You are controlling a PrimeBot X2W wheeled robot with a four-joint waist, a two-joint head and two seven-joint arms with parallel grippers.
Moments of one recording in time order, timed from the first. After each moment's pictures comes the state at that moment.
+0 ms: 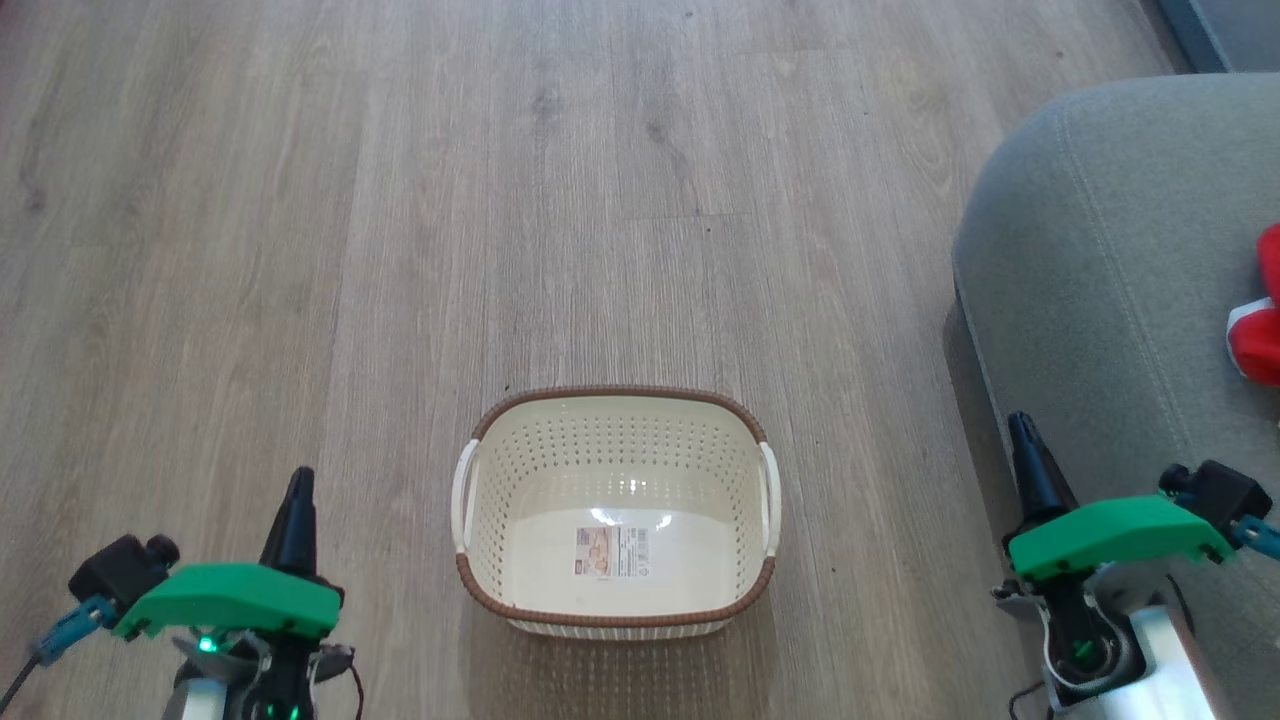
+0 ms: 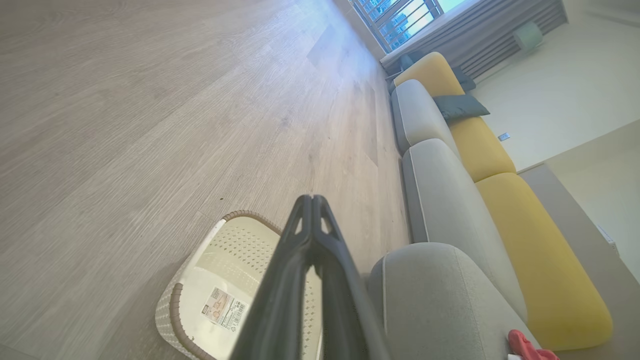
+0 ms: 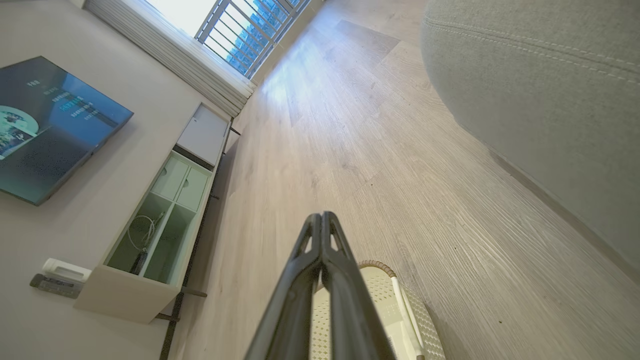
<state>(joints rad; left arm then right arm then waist) -0.12 0.04 0.08 0.42 -0.89 -0.13 -0.07 -0.17 -0.06 -0.04 0.45 0.88 0.13 -0.07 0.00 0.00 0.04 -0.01</state>
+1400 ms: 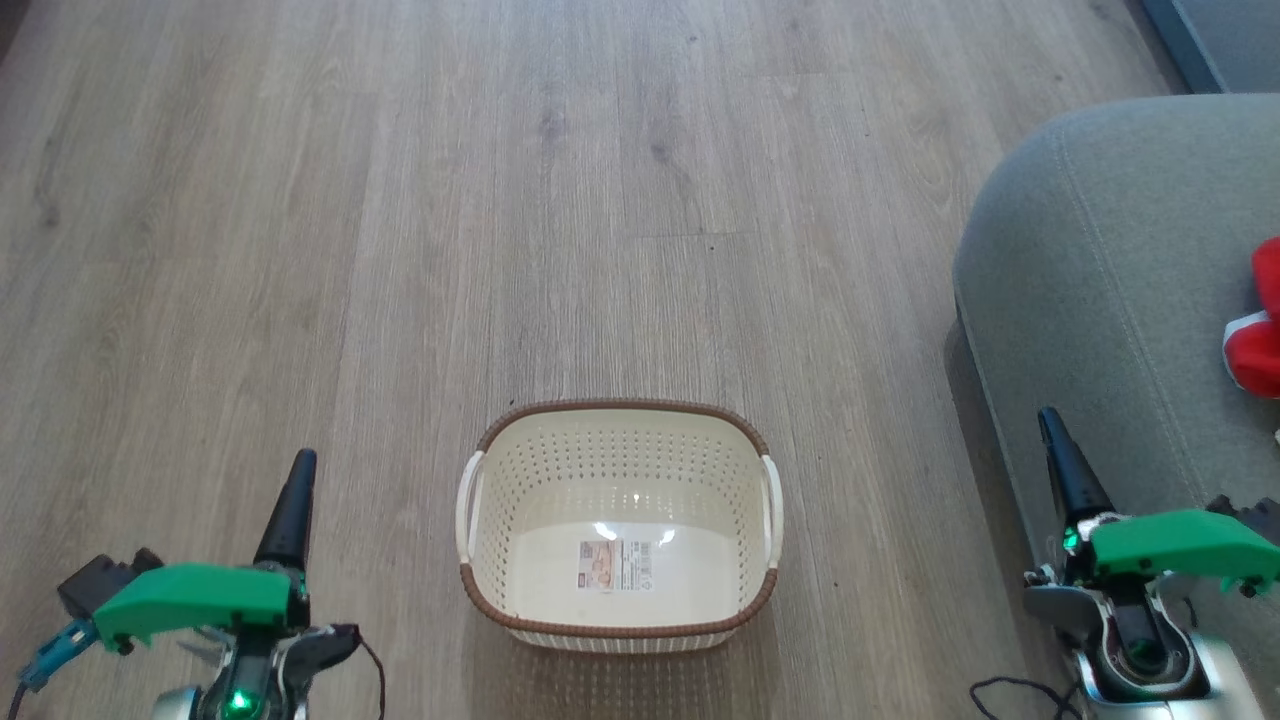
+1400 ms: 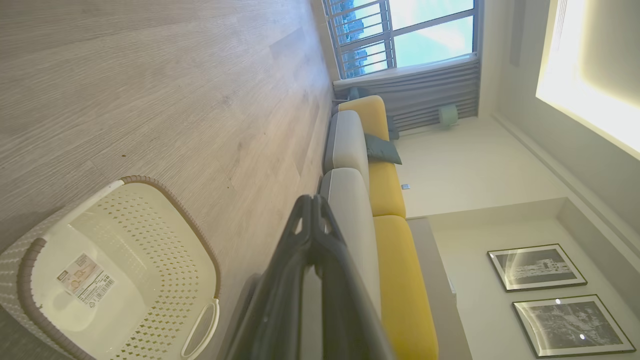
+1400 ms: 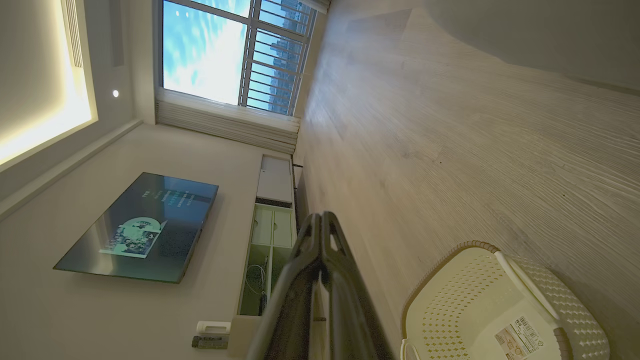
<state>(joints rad) -0.10 0.04 0.08 0.33 -1.36 -0.13 0.05 -0.12 -0.05 -0.10 0.34 1.36 0.13 0.05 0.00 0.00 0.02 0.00</state>
